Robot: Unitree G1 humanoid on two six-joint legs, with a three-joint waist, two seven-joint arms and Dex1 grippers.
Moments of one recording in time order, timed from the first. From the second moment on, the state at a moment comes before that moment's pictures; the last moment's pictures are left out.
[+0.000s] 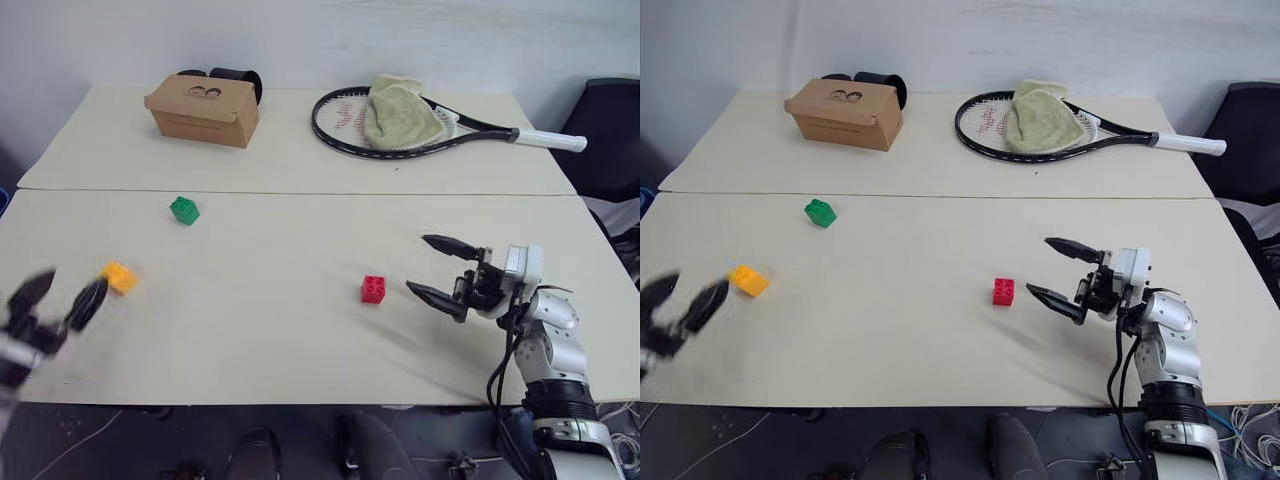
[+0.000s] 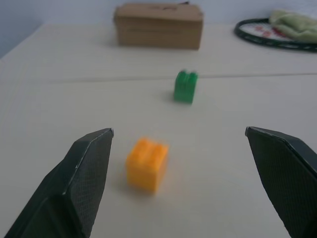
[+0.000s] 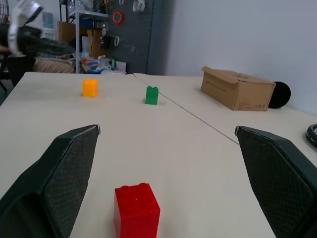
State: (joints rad) left arm 0.10 0.77 0.68 -0.25 -0.78 0.47 -0.45; right arm -0.35 -0.44 -0.19 0.25 0.58 -0.20 1.35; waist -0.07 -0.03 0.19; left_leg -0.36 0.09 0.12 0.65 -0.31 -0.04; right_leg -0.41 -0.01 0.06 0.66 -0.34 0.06
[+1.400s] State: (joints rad) left arm -0.87 0.67 -0.04 0.69 -0.20 0.05 -1.35; right arm -0.01 -0.64 -0.18 -0.06 0.58 -0.20 1.33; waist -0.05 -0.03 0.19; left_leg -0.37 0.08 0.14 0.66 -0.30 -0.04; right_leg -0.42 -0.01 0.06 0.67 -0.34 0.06
